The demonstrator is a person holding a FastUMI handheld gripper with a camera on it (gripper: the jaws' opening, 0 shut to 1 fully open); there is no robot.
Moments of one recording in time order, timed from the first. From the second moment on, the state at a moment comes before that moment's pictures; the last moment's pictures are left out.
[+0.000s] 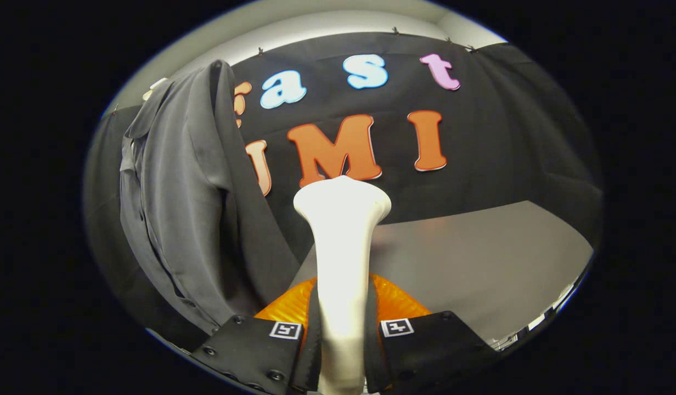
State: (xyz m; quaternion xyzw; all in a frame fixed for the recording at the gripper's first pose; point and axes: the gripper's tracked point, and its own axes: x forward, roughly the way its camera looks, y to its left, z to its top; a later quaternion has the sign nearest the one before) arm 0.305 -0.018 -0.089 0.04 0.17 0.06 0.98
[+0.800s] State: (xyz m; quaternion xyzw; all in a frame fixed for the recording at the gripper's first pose) arm 0.167 0.043 0.018 0.01 -0.01 -0.03 1.00
